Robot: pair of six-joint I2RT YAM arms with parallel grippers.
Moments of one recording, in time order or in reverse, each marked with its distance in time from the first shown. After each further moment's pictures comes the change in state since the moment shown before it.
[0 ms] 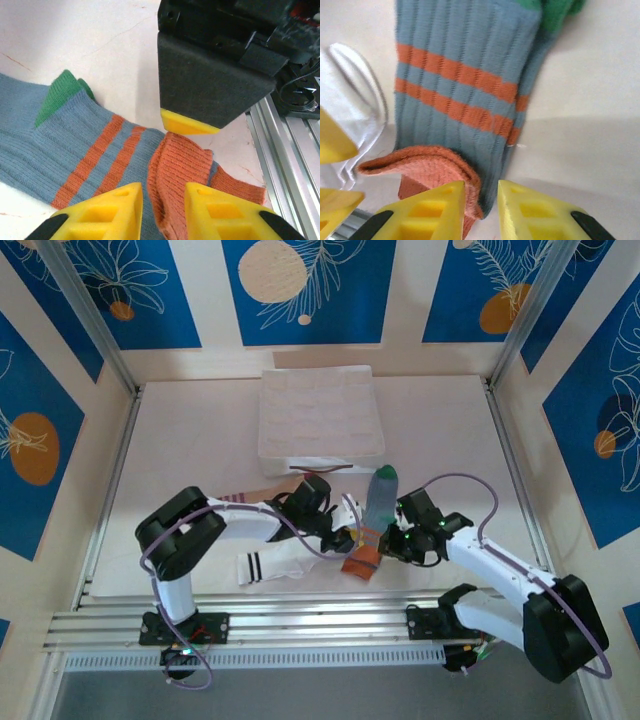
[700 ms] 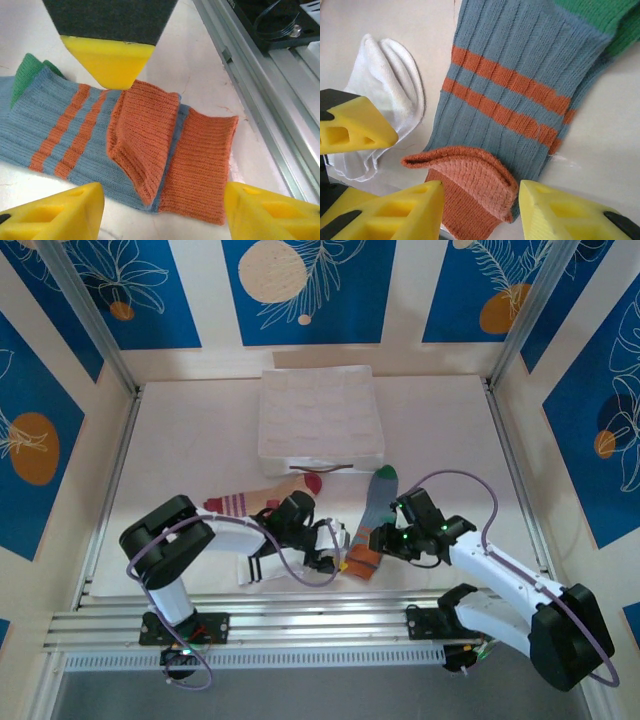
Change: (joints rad) left arm -0.018 -0.093 -0.193 0.084 -0.040 0.274; right arm 0.015 -0.012 -0.002 0.060 -0.026 -0.044
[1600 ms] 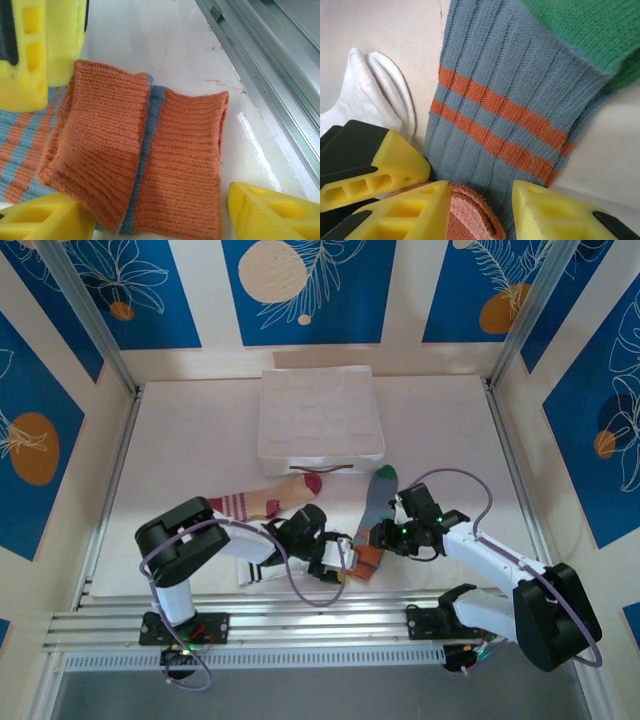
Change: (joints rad) left arm -0.092 0.071 0.013 0.006 -0.122 0.149; right arm -0.066 0.118 -0.006 0.093 -0.076 -0.052
